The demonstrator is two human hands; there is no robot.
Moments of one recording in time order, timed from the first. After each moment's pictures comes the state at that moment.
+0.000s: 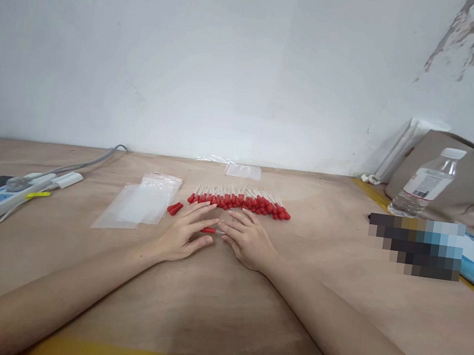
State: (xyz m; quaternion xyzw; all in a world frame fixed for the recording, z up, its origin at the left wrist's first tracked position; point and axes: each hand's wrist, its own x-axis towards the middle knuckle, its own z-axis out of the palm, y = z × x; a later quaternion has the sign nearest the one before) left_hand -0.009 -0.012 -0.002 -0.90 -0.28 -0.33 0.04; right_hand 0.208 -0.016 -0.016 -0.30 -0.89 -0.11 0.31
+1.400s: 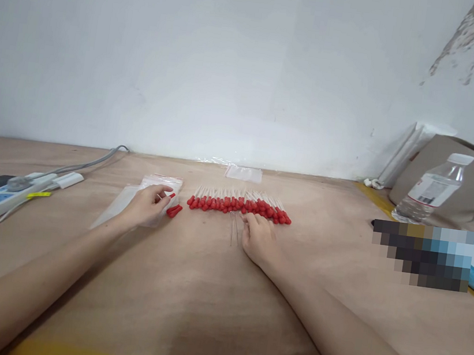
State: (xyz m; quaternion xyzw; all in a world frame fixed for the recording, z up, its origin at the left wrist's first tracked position) left_hand -0.084 0.042 0.019 -0.73 -0.61 -0.30 0.00; right_hand 0.221 0.002 -0.030 -0.50 -0.79 -0.06 0.35
